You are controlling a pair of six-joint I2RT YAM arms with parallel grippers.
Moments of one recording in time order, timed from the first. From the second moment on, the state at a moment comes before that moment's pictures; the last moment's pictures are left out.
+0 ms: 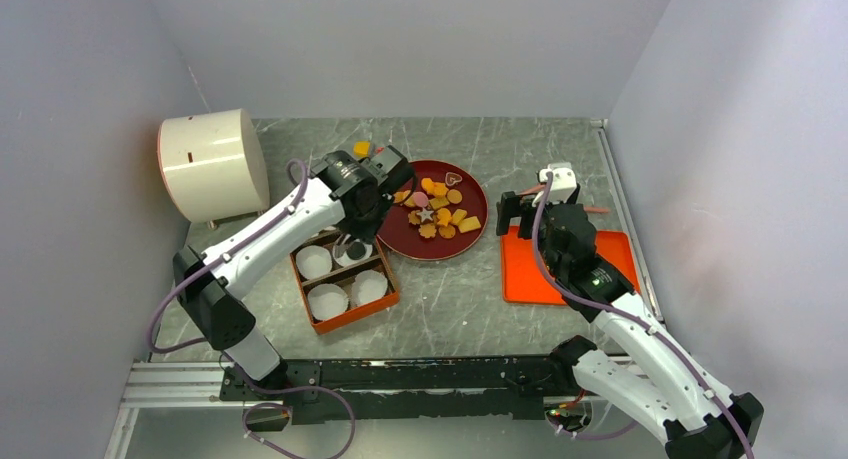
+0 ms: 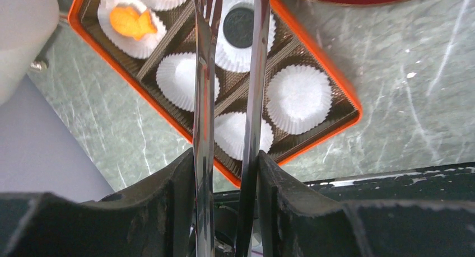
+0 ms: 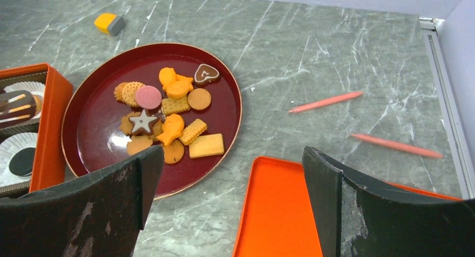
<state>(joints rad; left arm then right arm) -0.80 1.61 1.66 -1.37 -0.38 -0.33 0.53 0.77 0.72 -0.17 0.36 0.11</state>
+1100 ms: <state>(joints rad) -0.88 2.11 2.01 -1.23 -0.36 -0.19 0.53 0.72 0.72 -0.19 0.42 0.10</state>
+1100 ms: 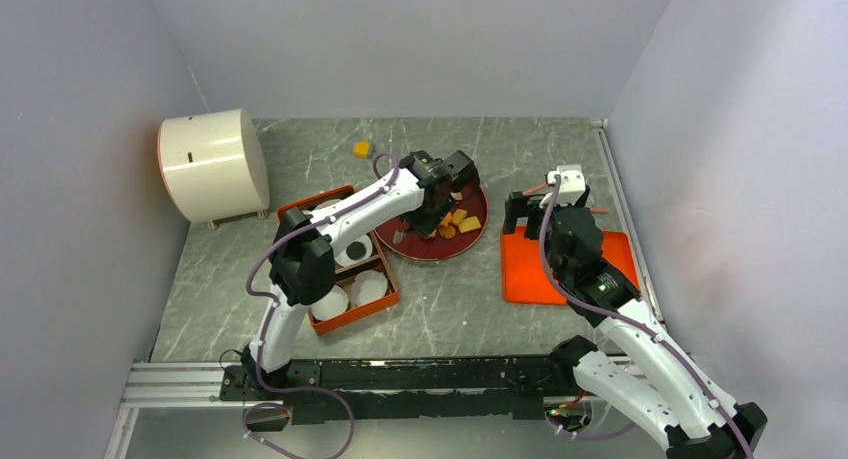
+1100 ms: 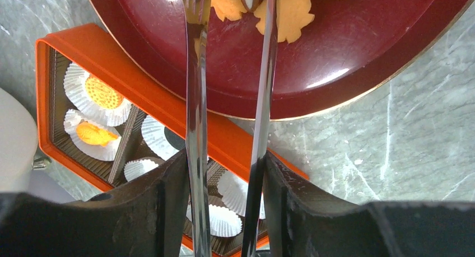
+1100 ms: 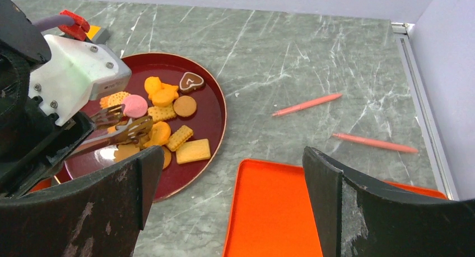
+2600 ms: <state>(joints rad) -0.79 2.06 1.90 -1.28 -0.31 -0.20 0.53 0.74 0.72 -0.19 0.42 0.08</state>
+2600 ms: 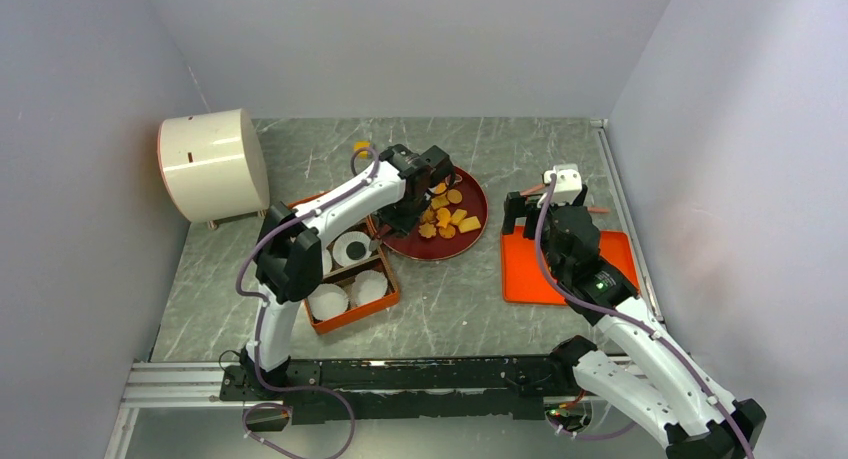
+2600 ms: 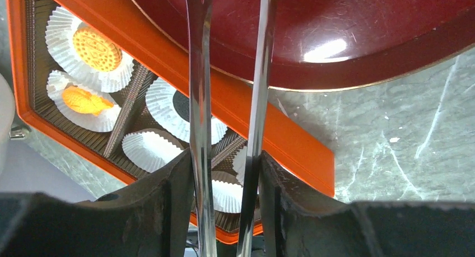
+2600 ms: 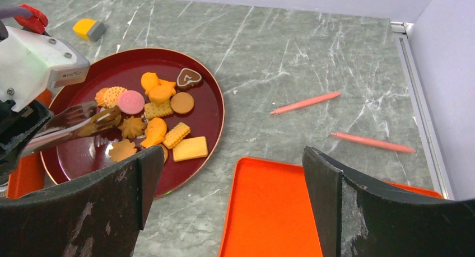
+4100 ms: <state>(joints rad) -0.79 1.92 1.80 -1.28 -0.26 -0.23 0.53 0.72 0.72 -0.19 0.41 0.10</state>
